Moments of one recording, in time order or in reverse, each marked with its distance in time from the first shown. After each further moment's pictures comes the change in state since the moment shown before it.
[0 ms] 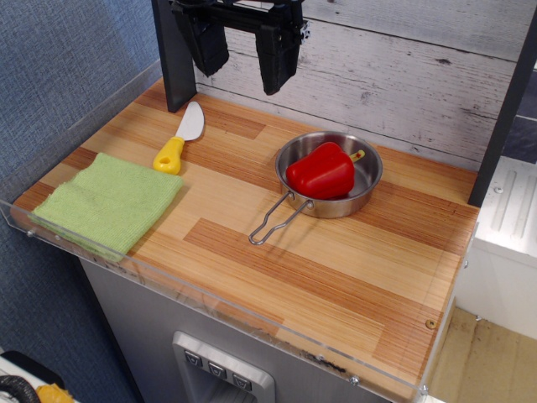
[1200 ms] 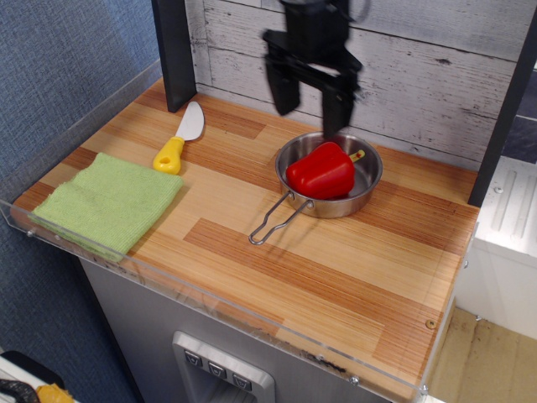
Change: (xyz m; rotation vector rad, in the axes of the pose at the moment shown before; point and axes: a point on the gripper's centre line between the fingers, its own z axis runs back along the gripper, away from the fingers) arm 0.056 -0.020 -0.097 -0.050 0.110 -0.273
